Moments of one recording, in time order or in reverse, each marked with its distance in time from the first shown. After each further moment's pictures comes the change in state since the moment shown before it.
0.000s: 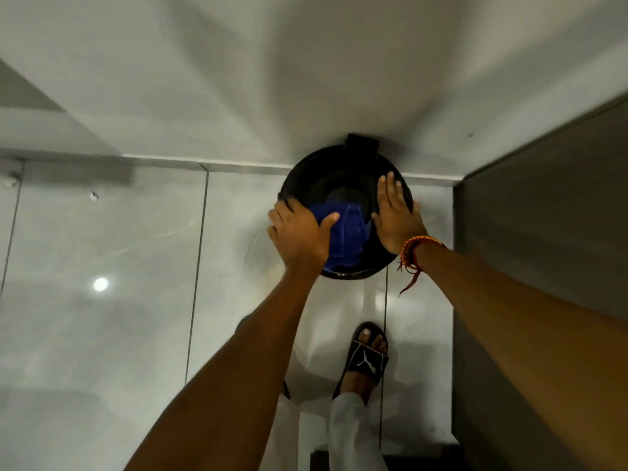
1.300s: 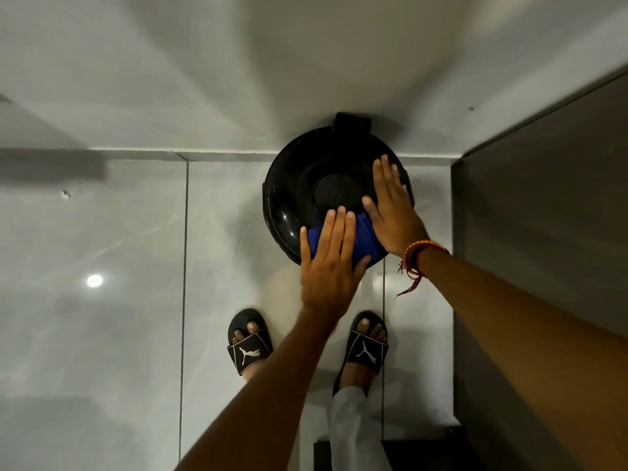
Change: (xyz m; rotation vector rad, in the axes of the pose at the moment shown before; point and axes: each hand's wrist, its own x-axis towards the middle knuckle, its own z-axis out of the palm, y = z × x) left_hand -0.067 -0.011 0.061 0.181 -0.092 0.567; right_hand -0.002 0.007 0.018 0.290 0.162 -0.066
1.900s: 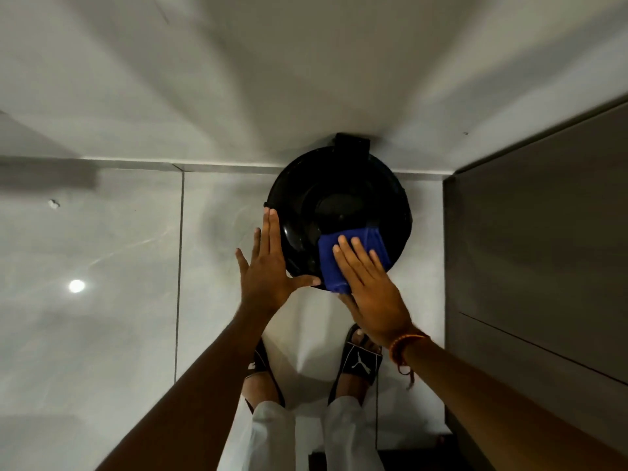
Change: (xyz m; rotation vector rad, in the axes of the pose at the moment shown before) left_hand 0.020 -0.104 -0.030 -0.384 -0.214 -0.234; right_hand -0.089 -0.014 0.049 -0.246 -0.056 -0.287
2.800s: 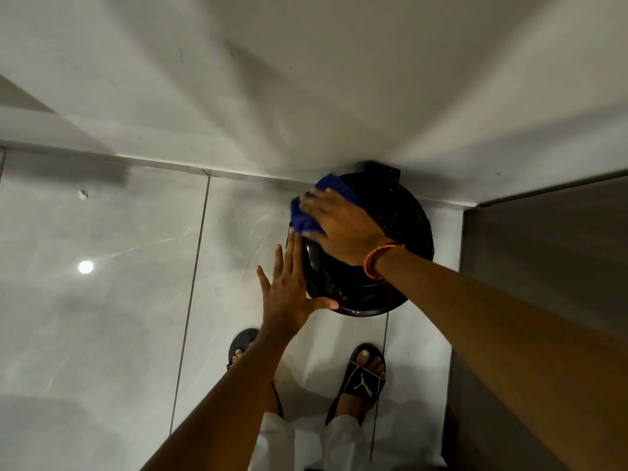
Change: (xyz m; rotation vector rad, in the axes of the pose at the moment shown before) left_hand -0.002 0.000 0.002 -0.028 -0.006 -0.034; right_hand 0.183 -0.041 -0.066 -0.108 -0.157 -0.289
